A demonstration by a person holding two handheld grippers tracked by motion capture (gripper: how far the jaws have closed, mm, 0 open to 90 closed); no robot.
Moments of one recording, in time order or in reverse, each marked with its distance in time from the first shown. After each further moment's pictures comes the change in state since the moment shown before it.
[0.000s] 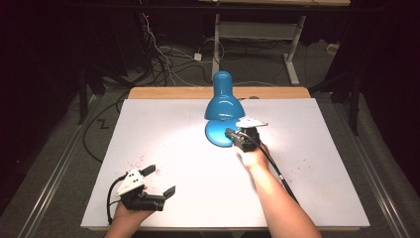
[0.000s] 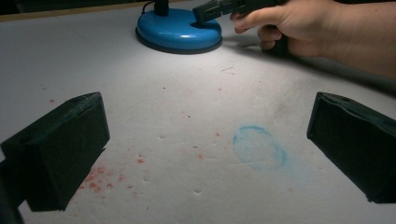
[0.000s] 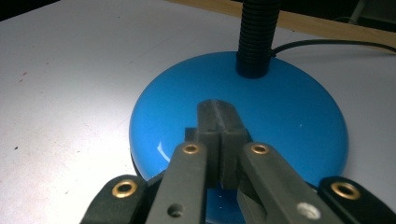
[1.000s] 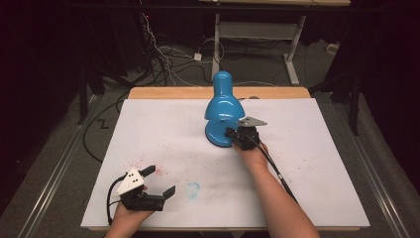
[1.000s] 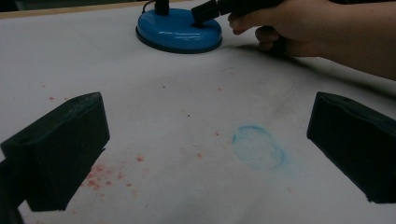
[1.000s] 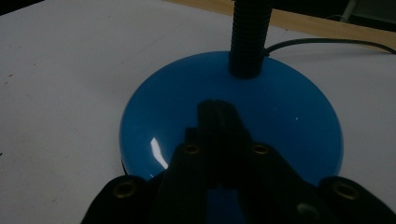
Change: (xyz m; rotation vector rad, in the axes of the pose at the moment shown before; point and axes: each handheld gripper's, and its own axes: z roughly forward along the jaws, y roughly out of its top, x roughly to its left) left arm 0.000 -0.001 -0.001 -0.003 -0.002 -0.011; right arm 0.000 0.001 0.004 0.003 -0.029 0.004
